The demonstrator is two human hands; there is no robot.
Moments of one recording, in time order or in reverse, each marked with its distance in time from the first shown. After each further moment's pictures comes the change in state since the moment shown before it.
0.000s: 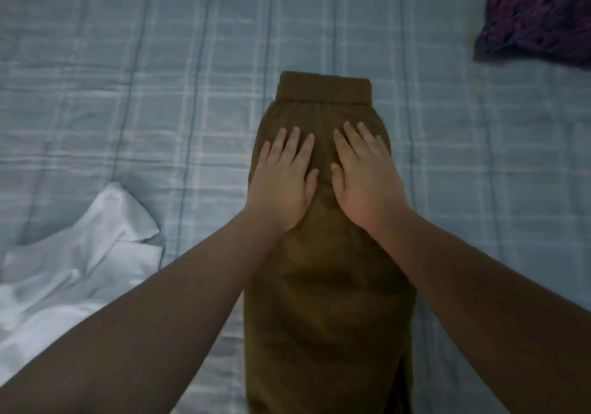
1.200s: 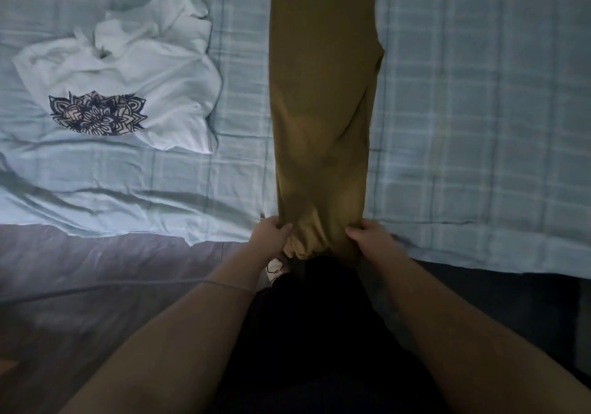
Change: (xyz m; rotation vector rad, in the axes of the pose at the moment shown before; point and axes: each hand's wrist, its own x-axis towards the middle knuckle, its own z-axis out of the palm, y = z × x) left_hand -0.538 0.133 0.016 -0.806 -0.536 -0.843; right_hand -0.552 -0.091 -0.002 0.933 -0.587 0.911
